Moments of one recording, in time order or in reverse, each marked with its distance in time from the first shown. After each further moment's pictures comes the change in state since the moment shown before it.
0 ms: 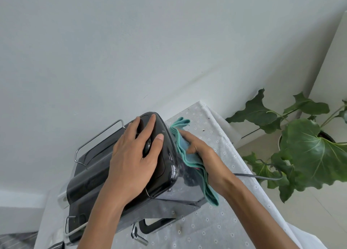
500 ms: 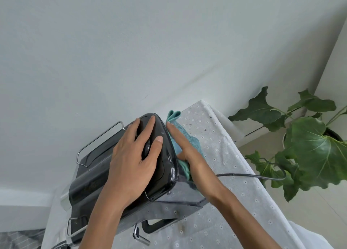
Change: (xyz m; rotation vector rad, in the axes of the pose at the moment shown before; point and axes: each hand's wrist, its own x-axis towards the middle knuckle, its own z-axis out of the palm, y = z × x) left_hand 0.002 -0.001 0.002 0.000 0.016 0.009; right_hand -0.005 -0.011 0.032 -0.232 0.002 -0.068
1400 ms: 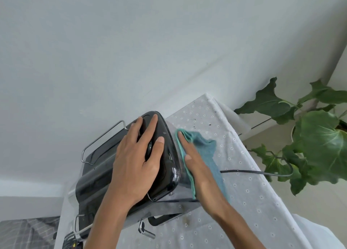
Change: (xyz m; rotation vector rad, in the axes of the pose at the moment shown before) left_hand 0.001 0.001 0.002 0.036 0.005 0.013; right_hand -0.019 0.028 0.006 -0.011 0.116 -0.113
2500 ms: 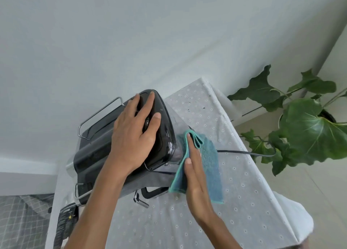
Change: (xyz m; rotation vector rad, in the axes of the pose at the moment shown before) left_hand 0.002 -0.003 0.001 0.035 0.003 0.008; right_hand -0.053 0.022 0.028 0.060 0.210 0.088
